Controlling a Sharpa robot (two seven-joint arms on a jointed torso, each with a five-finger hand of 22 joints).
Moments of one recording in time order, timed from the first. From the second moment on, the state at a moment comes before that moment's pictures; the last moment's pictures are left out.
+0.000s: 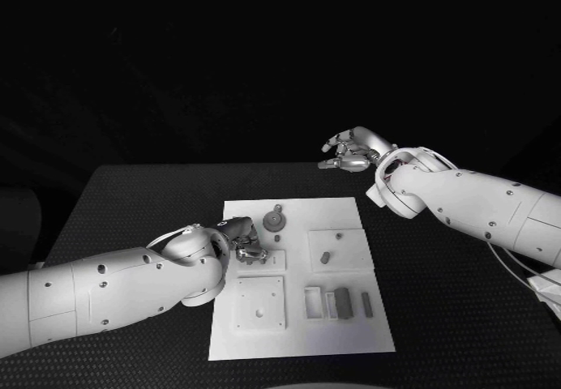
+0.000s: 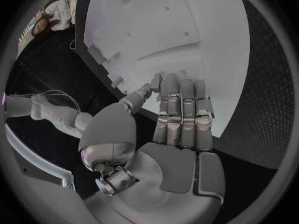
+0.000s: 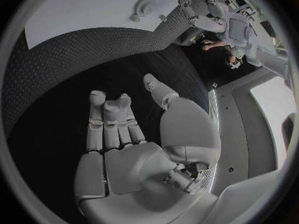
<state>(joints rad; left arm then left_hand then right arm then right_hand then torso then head) 1.22 -0.66 -0.24 1.53 -1.30 -0.32 -0.50 0.90 -0.11 0.69 -0.19 0.05 1.16 0.05 0.34 0.69 1.38 -0.02 0.28 0.55 1.06 0.01 0.67 0.85 0.02 1.02 -0.10 0.16 1.30 1.25 -0.69 0.01 1.21 -1.08 -0.41 0.00 1.03 -0.16 0.54 -0.22 0.05 0.78 0.18 0.23 0.52 0.87 0.07 1.18 0.92 1.03 -0.03 1.43 0.88 0.24 0.99 0.03 0.96 1.31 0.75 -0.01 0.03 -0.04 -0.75</state>
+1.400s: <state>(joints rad) 1.21 -0.67 -0.24 1.52 -1.26 -0.37 -0.50 0.95 -0.11 0.70 -0.21 0.07 1.17 0.04 0.36 0.72 1.39 -0.02 0.34 0.58 1.05 0.00 0.78 0.77 0.02 1.05 -0.11 0.15 1.31 1.24 -0.68 0.01 1.20 -1.08 -0.41 0.00 1.03 -0.16 0.54 -0.22 0.05 0.78 0.18 0.23 0.51 0.86 0.08 1.18 0.92 1.03 -0.03 1.43 0.88 0.24 0.99 0.03 0.96 1.31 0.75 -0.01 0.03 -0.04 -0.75</state>
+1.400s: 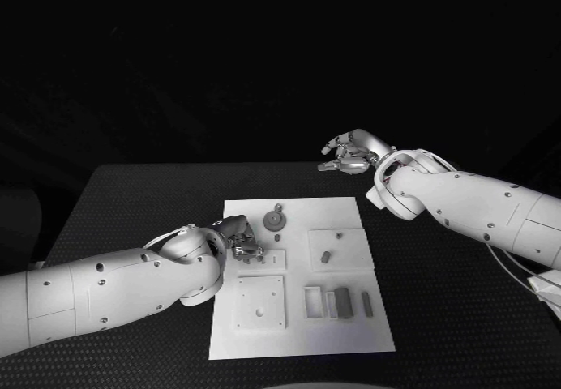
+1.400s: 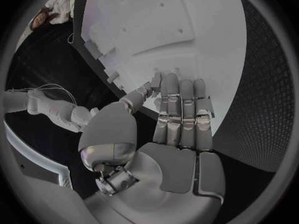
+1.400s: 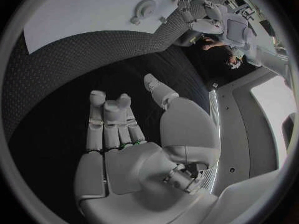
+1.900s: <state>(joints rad) 1.21 -0.66 -0.24 1.50 -1.25 -0.37 -0.50 0.95 -0.11 0.70 -0.21 0.07 1.17 0.04 0.36 0.71 1.39 -0.02 0.34 0.58 1.05 0.00 0.79 0.76 0.02 1.05 -0.11 0.14 1.31 1.24 -0.68 0.01 1.20 -1.08 -0.41 0.00 1.03 -0.16 0.54 -0.22 0.05 0.78 0.18 0.23 0.51 0.86 0.08 1.18 0.92 1.03 -0.03 1.43 0.87 0.24 0.99 0.03 0.96 1.31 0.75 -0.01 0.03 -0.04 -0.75</state>
